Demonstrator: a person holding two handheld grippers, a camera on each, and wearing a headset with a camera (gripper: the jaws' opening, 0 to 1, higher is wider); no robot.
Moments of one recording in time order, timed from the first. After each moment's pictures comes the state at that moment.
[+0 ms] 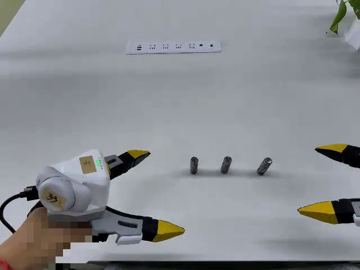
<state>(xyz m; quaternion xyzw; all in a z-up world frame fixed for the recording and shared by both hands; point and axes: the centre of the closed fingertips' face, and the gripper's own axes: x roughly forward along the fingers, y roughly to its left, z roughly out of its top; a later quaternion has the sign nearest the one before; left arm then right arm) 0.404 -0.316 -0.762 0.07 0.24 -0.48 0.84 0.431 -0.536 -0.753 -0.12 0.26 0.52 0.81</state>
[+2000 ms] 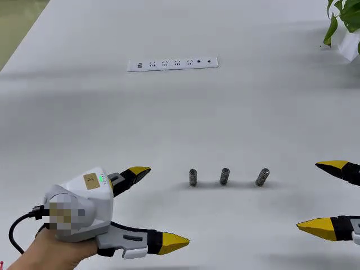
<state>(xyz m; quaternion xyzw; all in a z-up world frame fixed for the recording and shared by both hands) 0.404 -0.322 -0.768 0.05 0.25 -0.47 0.85 0.429 -0.534 -0.755 -0.09 0.24 0.51 0.82</state>
